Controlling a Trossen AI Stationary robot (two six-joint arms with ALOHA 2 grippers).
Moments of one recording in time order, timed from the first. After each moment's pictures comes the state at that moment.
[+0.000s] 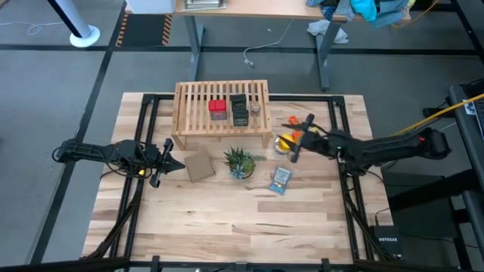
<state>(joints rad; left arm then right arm) -0.14 0.01 0.01 0.01 0.01 -0.07 -0.05 0.93 0.35 0.63 0.36 -0.38</state>
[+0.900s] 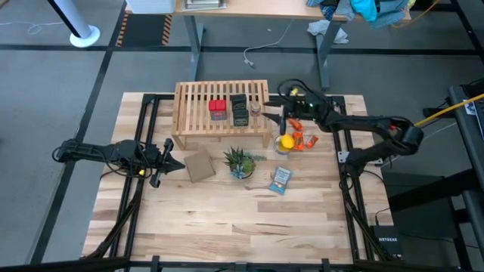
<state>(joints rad) -0.14 0.01 0.01 0.01 0.01 -0.07 -0.63 1.39 0.63 0.66 -0.51 -0.19</state>
